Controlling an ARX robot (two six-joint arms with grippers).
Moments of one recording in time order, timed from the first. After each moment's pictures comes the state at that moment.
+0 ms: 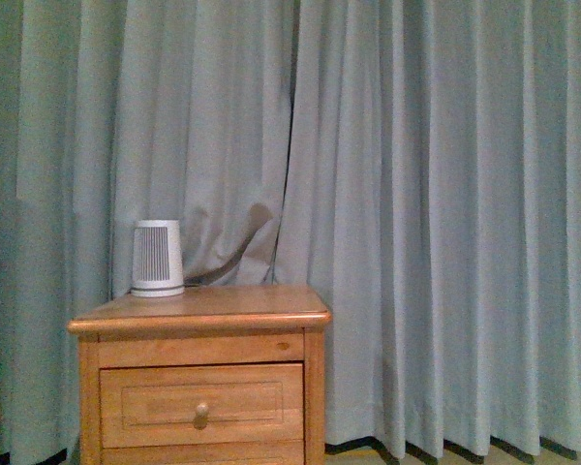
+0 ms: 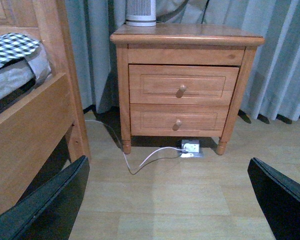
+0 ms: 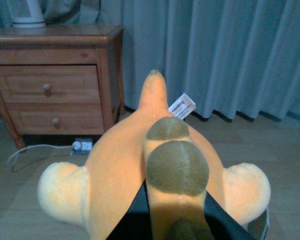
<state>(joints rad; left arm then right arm) 0.00 0.00 0.01 0.00 0.00 0.00 0.00 0.01 0.01 0.00 0.00 0.00</state>
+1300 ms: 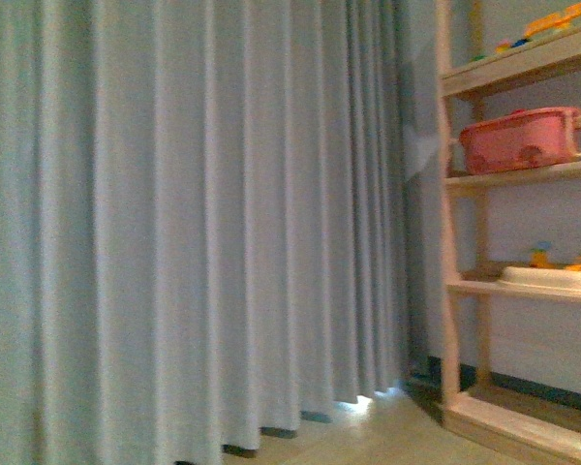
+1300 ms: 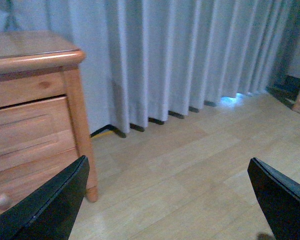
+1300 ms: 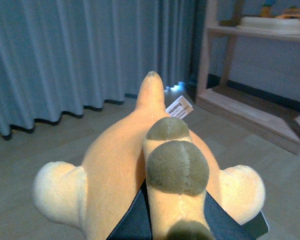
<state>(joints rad) 0.00 0.00 0.01 0.00 0.00 0.00 0.00 0.01 0.01 0.00 0.00 0.00</state>
